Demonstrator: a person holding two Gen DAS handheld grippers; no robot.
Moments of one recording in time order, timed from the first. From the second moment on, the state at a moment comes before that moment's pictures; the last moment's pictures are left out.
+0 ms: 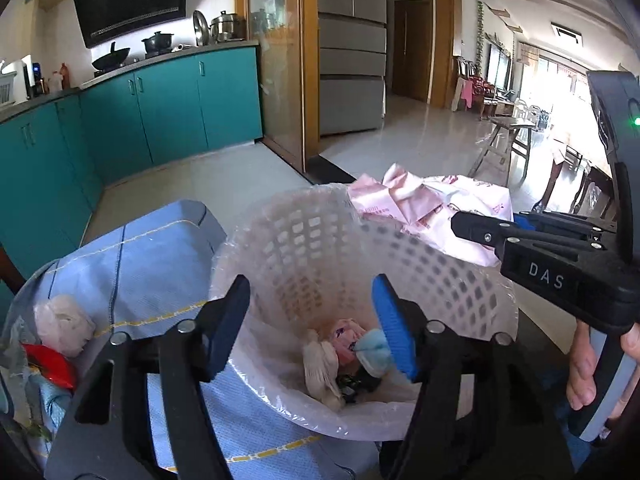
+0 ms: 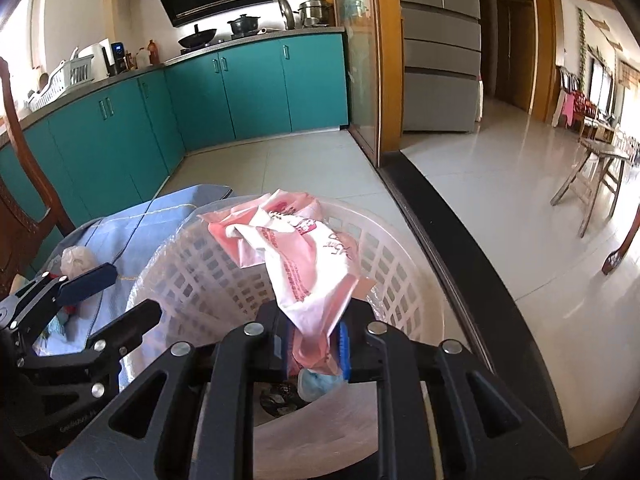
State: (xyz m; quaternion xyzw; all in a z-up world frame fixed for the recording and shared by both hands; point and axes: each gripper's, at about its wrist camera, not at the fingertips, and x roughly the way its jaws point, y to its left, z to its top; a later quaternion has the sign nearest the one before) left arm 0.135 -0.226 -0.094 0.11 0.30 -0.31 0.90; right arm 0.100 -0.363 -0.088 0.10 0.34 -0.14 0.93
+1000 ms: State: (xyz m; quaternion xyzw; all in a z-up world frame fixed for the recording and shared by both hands) left arm 0.167 0.054 -0.080 -0.02 0.36 0.09 0.93; right arm 0.169 -0.171 -0.081 0.02 0.31 0.08 0.95
